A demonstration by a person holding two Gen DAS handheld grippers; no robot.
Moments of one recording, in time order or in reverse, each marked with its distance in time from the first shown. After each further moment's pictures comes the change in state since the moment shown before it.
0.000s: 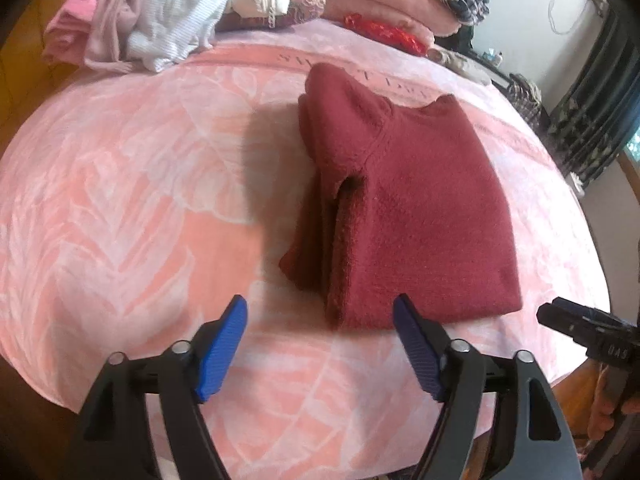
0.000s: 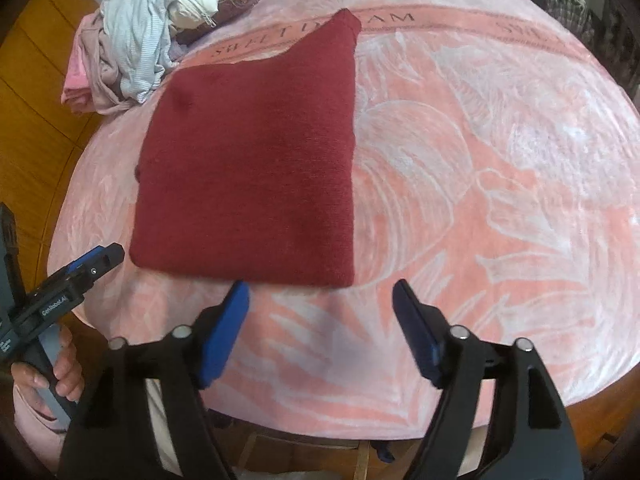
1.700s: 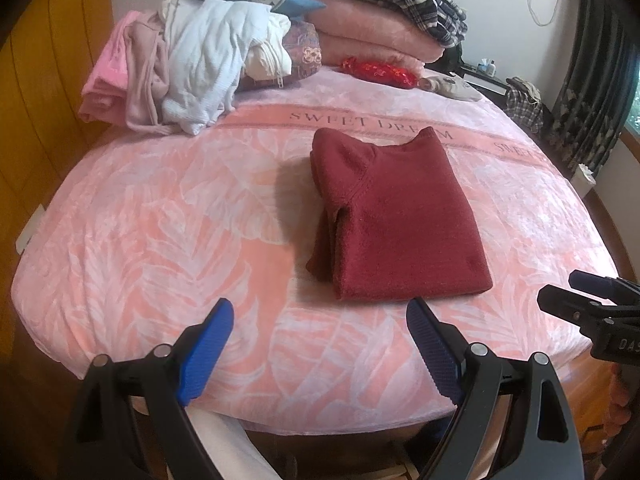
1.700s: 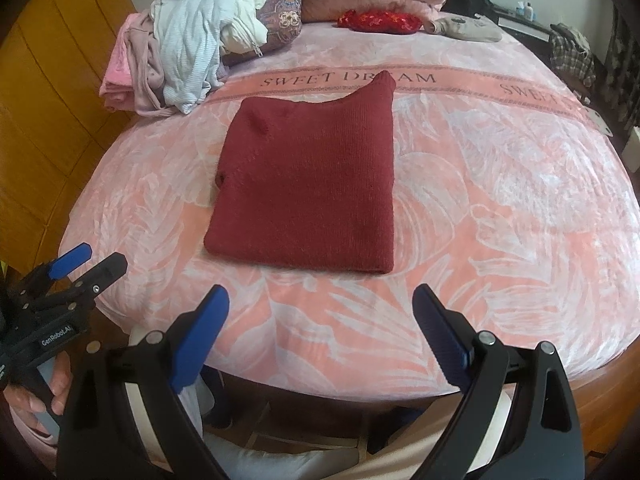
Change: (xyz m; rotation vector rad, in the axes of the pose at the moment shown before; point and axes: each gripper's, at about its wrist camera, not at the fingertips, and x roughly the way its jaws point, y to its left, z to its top) left arm -0.108 -0.029 -0.026 0.105 -0.129 0.132; right arm -0.082 0.056 -0.026 -0.097 -0.103 -0.018
